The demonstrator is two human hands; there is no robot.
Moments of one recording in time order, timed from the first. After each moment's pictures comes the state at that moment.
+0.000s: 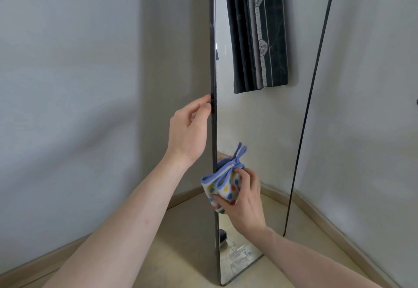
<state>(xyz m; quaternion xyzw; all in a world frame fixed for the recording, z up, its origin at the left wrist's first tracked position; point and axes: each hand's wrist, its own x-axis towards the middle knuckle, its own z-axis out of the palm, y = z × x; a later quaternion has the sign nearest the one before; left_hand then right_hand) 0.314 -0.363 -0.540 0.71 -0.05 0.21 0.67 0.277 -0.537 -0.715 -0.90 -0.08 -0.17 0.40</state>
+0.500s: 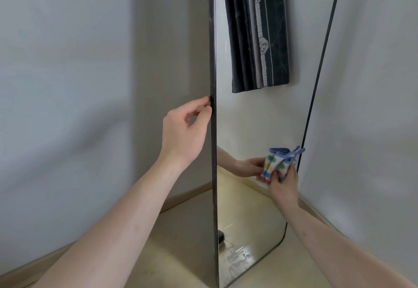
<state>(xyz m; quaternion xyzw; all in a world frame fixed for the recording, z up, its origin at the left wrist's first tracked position) 0.325 -0.363 -0.542 0.73 -0.05 0.24 0.64 0.357 -0.635 -0.722 -0.85 0.20 -0.15 0.46</state>
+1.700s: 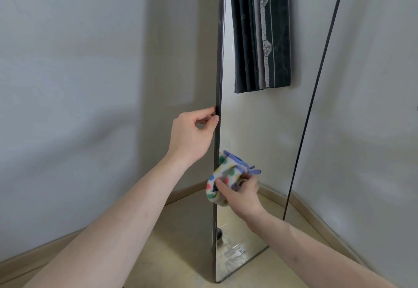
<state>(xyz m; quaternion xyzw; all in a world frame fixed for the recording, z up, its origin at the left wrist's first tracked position) 0.324 -0.358 -0.563 0.80 -0.03 0.22 0.56 0.288 -0.527 -0.691 -0.79 0.14 0.04 0.59</state>
